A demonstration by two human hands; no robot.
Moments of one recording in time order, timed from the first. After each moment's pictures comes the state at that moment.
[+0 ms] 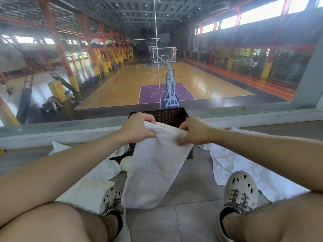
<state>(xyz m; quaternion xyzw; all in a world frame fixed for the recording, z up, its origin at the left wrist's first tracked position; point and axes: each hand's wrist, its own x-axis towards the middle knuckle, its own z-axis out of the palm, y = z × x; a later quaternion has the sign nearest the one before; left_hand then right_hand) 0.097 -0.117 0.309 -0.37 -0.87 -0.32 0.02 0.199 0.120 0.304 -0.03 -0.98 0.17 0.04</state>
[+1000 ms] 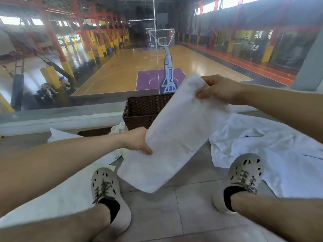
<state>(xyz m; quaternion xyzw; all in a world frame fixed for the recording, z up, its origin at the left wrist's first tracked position) 0.092 -0.133 0.236 -0.37 -0.89 -0.16 -0.22 0.223 0.180 0.370 -0.01 -0.91 0.41 0.06</state>
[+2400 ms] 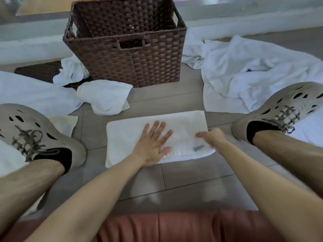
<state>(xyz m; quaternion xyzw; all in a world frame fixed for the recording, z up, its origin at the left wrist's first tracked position) 0.162 -0.056 -0.117 -0.51 -0.86 0.01 -0.09 0.282 0.216 -0.073 -0.52 -0.72 0.45 -0.12</state>
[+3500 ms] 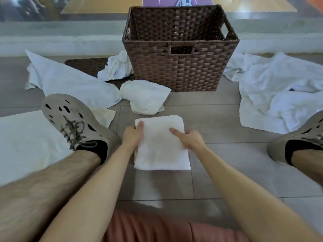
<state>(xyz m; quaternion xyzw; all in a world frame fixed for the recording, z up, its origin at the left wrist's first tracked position) 0.073 -0.178 -0.067 0.15 -0.84 -0.48 -0.21 0.172 0.043 -0.039 -0.39 -0.77 0.47 -0.18</state>
